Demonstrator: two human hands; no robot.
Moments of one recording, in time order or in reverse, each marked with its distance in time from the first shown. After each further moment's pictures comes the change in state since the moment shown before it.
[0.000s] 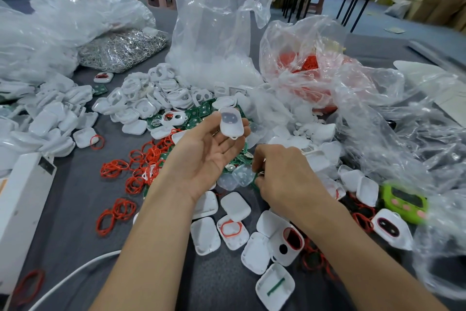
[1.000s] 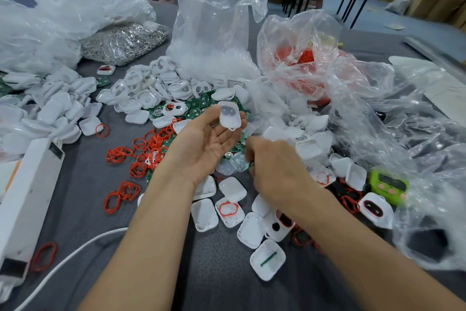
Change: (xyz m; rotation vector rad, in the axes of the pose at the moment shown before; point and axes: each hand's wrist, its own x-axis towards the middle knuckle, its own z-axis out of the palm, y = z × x) left_hand -0.004 -0.005 0.000 0.057 0.035 0.004; right_hand -0.011 -0.004 0.008 -0.109 0.079 -0.139
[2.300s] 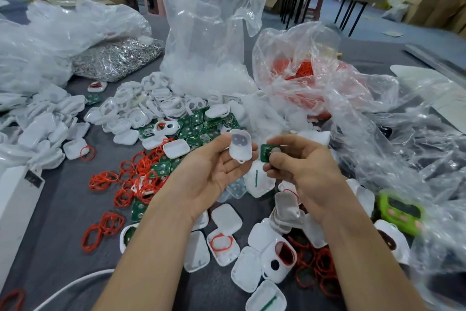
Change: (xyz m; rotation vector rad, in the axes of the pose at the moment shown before) left_hand 0.006 -0.012 0.013 0.130 0.010 -0.091; right_hand 0.019 0.052 -0.013 1.421 0.121 0.319
